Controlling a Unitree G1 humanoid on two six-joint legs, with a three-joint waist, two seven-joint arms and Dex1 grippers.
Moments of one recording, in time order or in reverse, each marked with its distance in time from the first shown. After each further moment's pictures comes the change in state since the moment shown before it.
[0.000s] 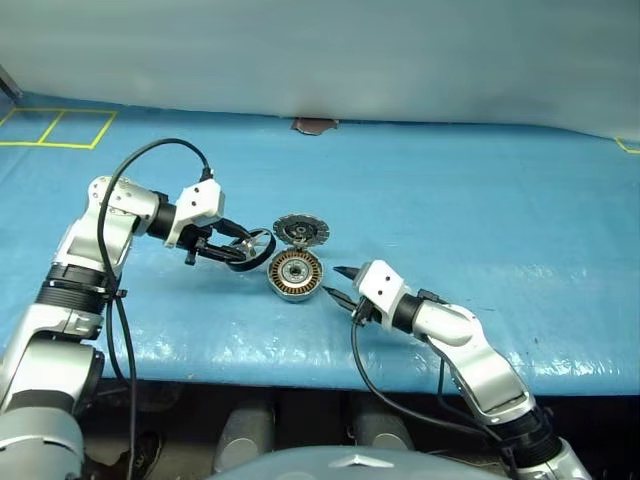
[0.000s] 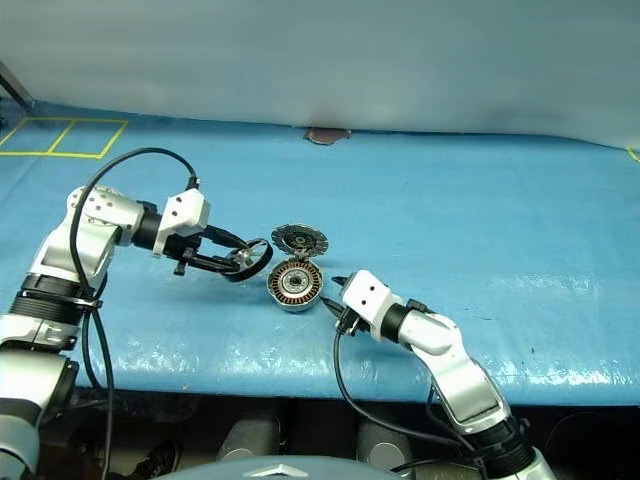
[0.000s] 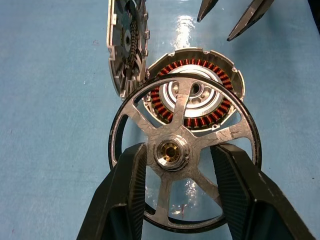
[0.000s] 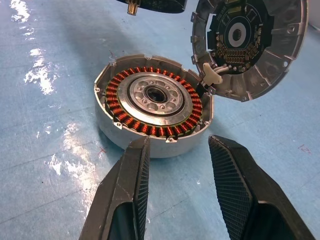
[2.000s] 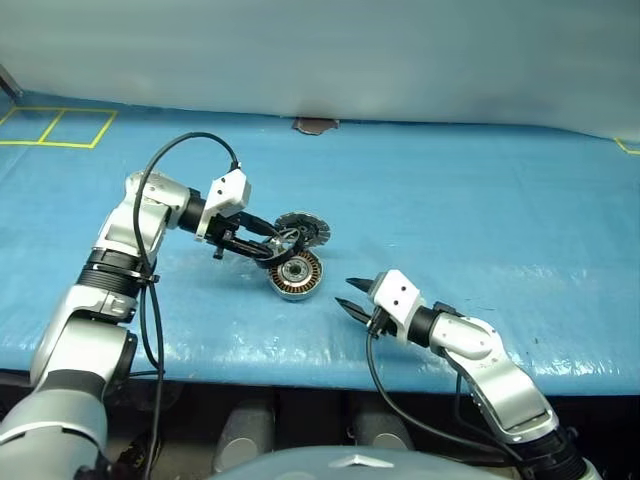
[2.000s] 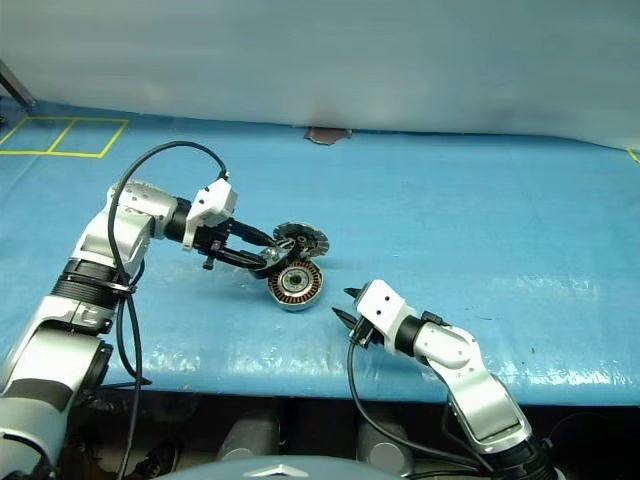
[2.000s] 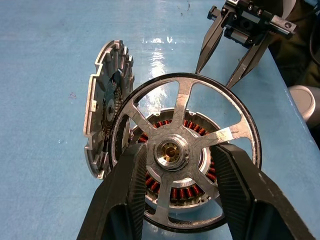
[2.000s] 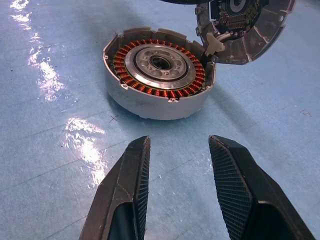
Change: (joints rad) left arm -0.098 -0.127 -0.033 0.114 -0.042 0.059 -0.053; right arm 0.089 -0.049 -0.043 -0.069 0.042 0.043 0.010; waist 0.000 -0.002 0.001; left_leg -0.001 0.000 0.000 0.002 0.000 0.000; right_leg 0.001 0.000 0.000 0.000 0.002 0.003
